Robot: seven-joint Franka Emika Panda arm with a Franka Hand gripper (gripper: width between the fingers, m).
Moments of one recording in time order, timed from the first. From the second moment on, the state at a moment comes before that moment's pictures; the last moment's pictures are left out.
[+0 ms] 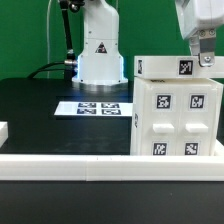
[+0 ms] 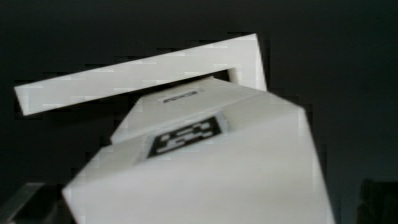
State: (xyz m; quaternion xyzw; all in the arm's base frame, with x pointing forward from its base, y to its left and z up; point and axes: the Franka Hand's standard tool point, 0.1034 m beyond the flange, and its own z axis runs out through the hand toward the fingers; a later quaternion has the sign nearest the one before) arm 0.603 0.116 0.158 -0.63 0.76 -0.01 0.13
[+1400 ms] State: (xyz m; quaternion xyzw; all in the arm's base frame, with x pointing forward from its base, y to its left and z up) arm 0.613 0.115 0.183 -0.91 0.41 -0.02 0.11
